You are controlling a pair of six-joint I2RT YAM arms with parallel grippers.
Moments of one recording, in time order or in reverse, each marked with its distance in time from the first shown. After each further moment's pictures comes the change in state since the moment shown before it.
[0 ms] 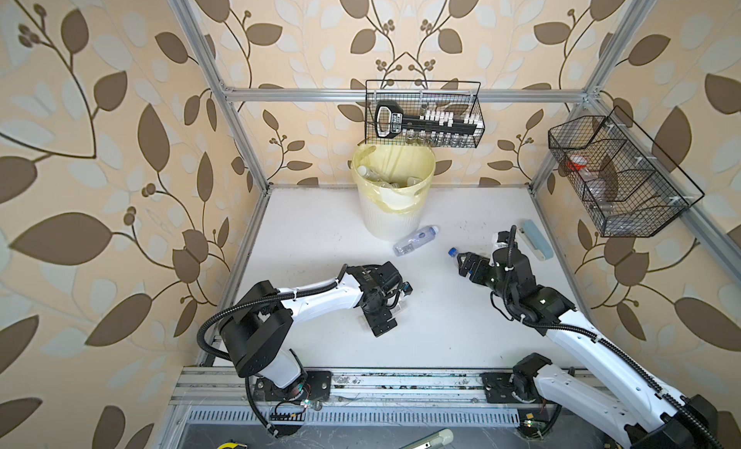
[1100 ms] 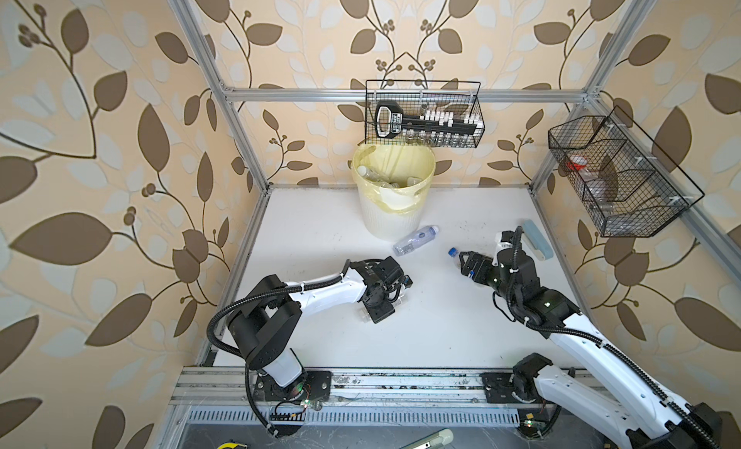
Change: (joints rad) left arm 0.065 0.052 0.066 0.009 -0.042 -0.001; right arm -0.006 -0.047 0.000 -0.005 -0.001 -0.003
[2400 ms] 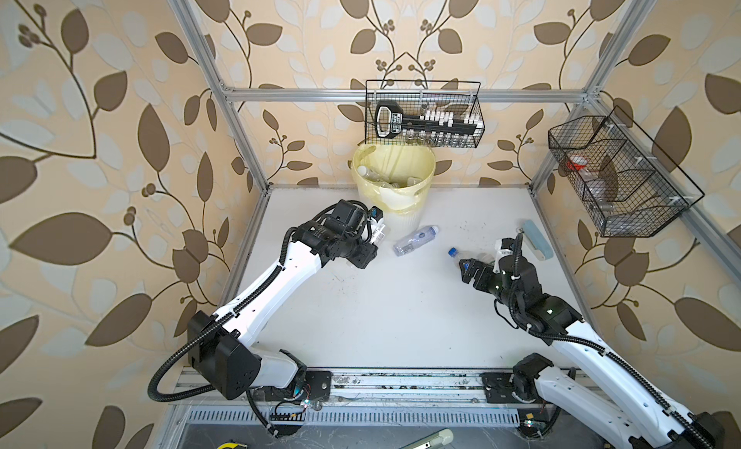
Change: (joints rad) left arm 0.281 -0.236 0.340 -0.178 0.048 -0.072; right arm 0.000 -0.050 -0.064 -0.020 -0.049 0.023
